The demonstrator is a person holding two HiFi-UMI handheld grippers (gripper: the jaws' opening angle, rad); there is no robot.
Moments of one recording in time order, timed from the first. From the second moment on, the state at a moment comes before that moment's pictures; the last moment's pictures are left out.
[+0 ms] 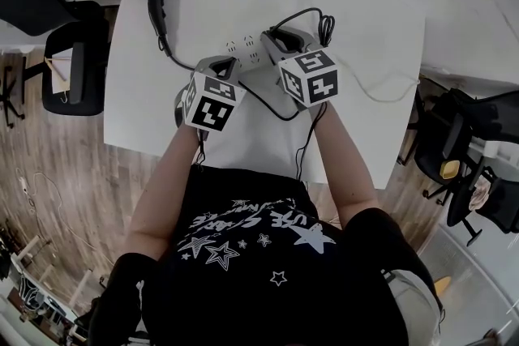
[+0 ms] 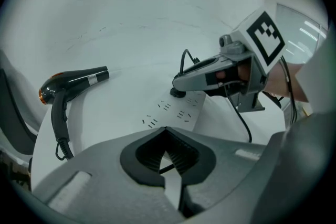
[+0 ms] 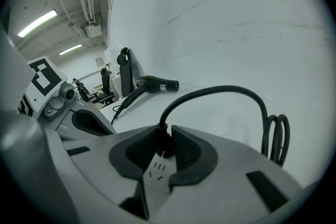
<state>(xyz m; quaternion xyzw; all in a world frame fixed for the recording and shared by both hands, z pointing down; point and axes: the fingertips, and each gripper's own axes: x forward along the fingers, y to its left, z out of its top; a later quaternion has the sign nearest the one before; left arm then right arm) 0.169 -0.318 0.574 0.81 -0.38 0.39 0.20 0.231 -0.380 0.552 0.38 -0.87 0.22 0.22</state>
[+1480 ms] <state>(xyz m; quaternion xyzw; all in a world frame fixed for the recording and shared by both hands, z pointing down) 0.172 -0.317 0.576 0.80 -0.38 0.45 0.15 0.224 -0.370 0.544 0.34 -0.88 0.10 0.31</state>
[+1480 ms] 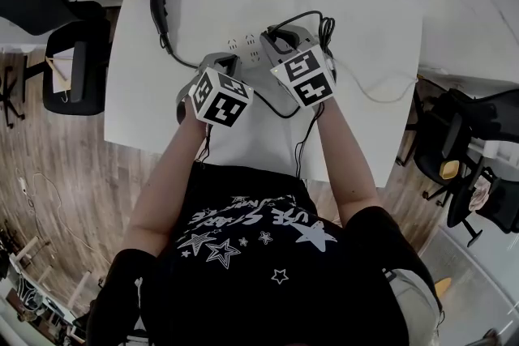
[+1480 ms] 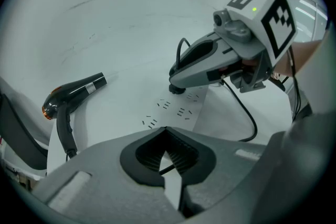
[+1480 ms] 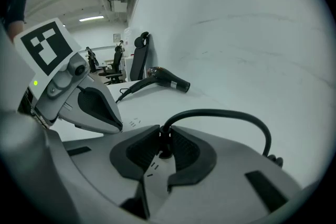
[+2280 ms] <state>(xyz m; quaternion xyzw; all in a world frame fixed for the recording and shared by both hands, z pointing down) 0.170 -0.314 0.574 0.81 -0.38 0.43 0.14 0.239 -0.360 0.490 0.40 -0.88 0.14 0.22</state>
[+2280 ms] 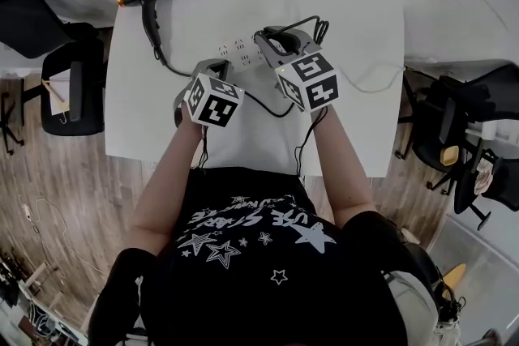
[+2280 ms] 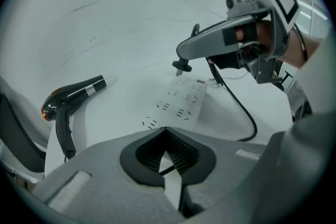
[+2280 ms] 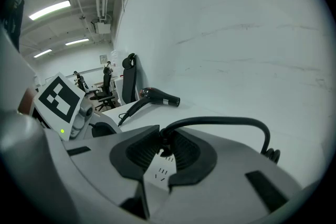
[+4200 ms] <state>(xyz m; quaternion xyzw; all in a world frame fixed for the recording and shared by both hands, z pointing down) 0.042 -0.231 0.475 0.94 -0.15 0.26 0.16 0.161 -0.211 0.416 0.66 -0.72 0.15 0.16</state>
